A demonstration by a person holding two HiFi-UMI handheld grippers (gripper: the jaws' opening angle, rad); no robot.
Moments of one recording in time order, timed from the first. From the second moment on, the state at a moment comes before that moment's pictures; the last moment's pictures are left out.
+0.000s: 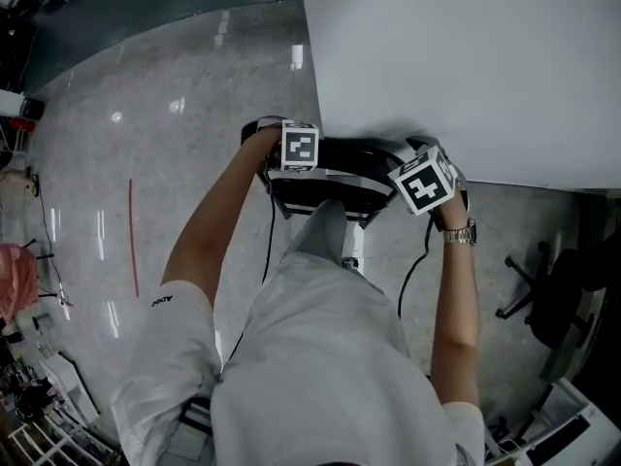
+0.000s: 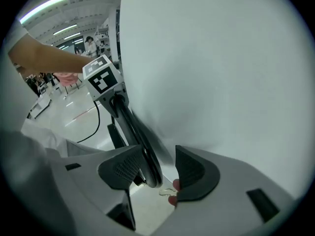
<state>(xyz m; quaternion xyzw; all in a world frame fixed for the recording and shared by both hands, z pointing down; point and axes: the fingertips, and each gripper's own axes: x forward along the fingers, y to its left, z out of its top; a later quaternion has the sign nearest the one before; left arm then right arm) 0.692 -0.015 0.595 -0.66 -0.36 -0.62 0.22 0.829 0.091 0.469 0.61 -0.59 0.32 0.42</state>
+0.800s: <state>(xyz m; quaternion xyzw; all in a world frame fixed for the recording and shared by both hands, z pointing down) 0.698 -0.025 0.591 -0.69 -0.34 -0.59 0.24 0.745 0.124 0.521 0.59 -0.63 0.40 0.31</state>
